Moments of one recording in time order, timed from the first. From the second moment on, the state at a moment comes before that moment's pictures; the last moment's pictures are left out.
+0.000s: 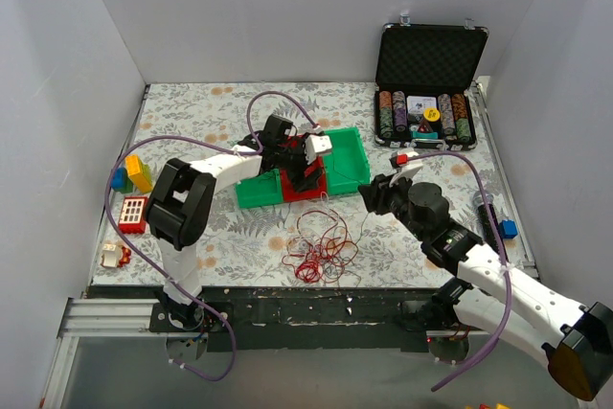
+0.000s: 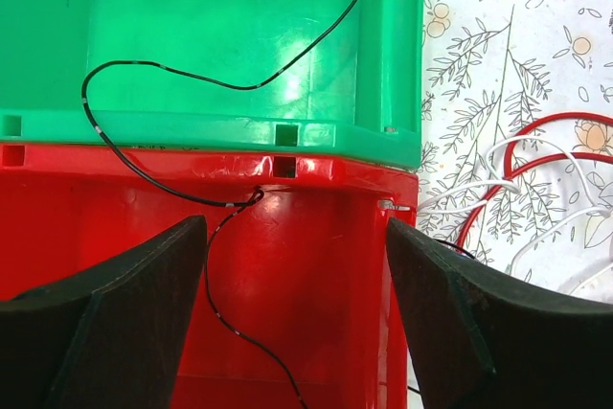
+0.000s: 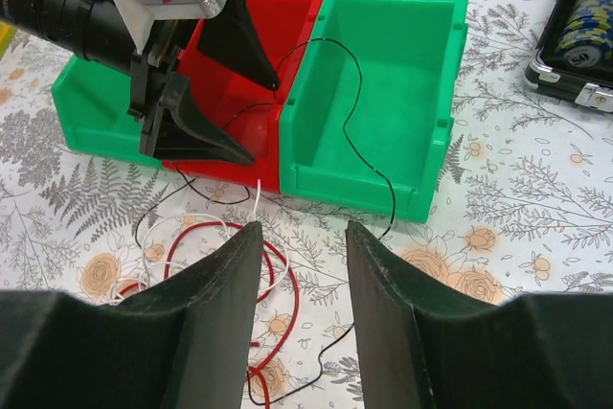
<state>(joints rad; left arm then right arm) -0.53 1.91 1.27 -0.18 0.61 0.61 0.71 0.80 0.48 0.10 0.16 0.26</state>
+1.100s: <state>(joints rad) -0.48 2.03 1.33 -0.14 0.61 0.60 0.65 0.97 0.48 0.18 0.07 0.26</state>
